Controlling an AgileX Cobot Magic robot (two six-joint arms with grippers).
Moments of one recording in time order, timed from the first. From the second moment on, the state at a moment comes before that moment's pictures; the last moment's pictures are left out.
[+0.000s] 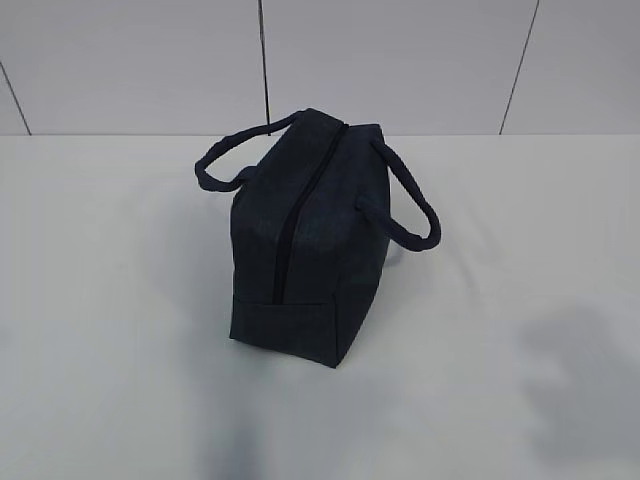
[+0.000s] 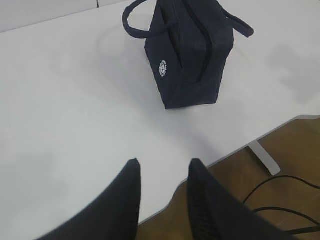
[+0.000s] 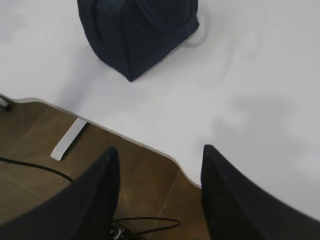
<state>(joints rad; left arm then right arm) -0.36 0.38 -0.90 -0.18 1.19 0.08 0.27 0.26 -0.78 0.25 1.26 -0.19</state>
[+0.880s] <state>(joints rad) -0.36 0.01 -0.53 -0.16 1.11 0.08 0.27 0.02 -0.51 0.18 1.13 -0.18</state>
